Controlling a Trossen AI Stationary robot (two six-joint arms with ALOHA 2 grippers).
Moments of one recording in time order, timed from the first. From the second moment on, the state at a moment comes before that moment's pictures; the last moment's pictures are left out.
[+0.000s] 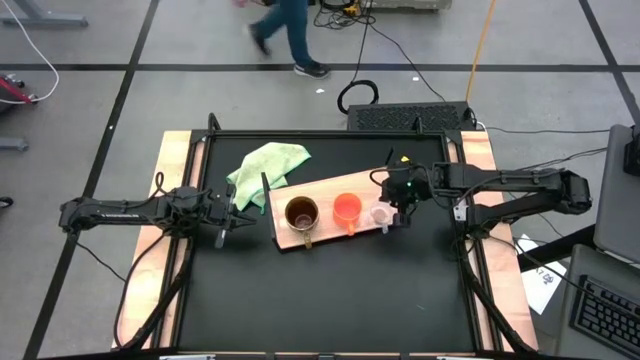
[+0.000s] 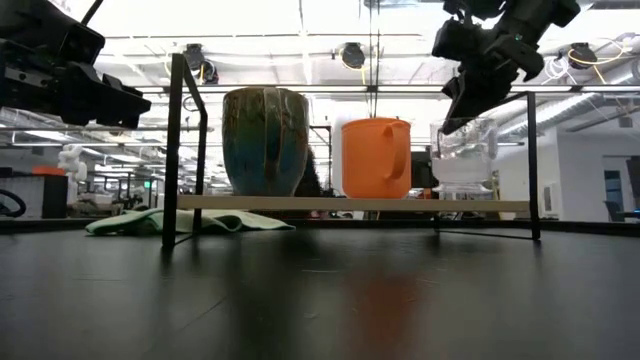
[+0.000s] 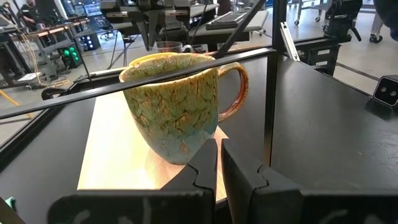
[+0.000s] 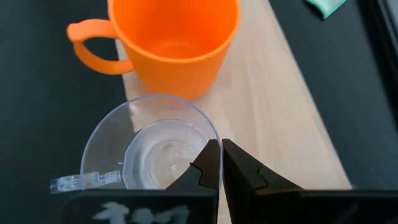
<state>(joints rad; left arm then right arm) 0.07 0.25 0.04 0.06 0.21 0.16 -0.17 1.11 0.80 -0.60 0.00 -0.15</state>
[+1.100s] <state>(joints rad) 0.07 0.25 0.04 0.06 0.21 0.18 -0.30 1.19 0.80 -0.52 -0.11 -0.35</state>
